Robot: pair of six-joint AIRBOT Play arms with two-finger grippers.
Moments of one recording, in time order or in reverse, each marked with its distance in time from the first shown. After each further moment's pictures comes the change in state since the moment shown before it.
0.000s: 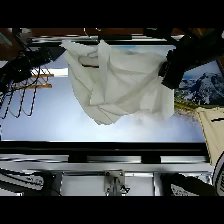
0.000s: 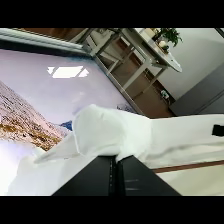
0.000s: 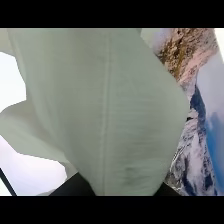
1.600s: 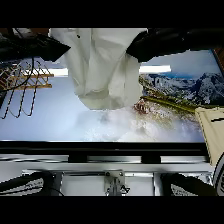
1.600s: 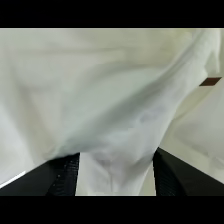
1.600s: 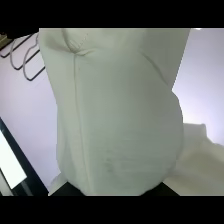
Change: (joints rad) left arm -0.125 0.300 0.104 0.641 0.123 -0.183; right arm 0.001 0.012 -0.001 0.487 -0.344 0.577
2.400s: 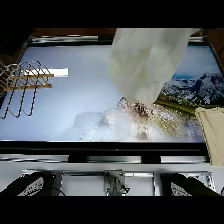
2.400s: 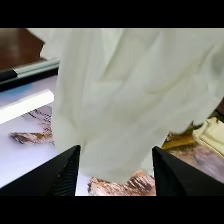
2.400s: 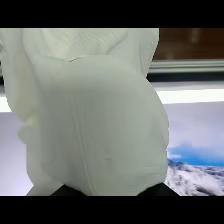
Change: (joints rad) left arm 0.066 0.267 -0.014 -0.095 -0.147 -0.185; right arm -0.138 0.121 0.000 -0.703 -0.208 0.494
